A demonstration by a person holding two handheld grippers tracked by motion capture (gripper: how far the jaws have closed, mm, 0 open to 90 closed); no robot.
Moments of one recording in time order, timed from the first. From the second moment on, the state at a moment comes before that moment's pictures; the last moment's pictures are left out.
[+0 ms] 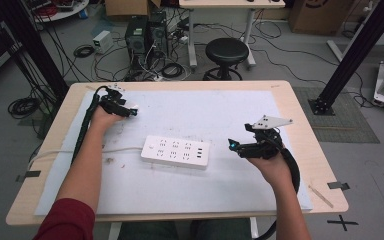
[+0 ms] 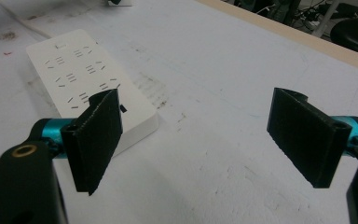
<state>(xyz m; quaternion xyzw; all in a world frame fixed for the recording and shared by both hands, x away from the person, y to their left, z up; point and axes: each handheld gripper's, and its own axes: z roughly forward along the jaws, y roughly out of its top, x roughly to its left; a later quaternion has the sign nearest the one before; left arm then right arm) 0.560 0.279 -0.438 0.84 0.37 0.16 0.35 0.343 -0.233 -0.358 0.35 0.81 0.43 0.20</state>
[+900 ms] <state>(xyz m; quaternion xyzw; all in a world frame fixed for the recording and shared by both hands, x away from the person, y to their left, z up) 0.556 0.273 -0.438 0.86 0.35 0.16 0.33 0.344 -0.233 -0.356 0.35 0.81 0.43 0.20</state>
